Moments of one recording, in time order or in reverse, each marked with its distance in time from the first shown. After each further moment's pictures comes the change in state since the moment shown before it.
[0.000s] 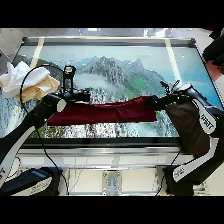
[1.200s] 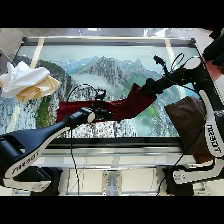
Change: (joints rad) left arm -0.270 -0.321 0.000 -0.262 0.121 0.004; right arm 0.232 0.265 0.238 0.068 0.236 0.189
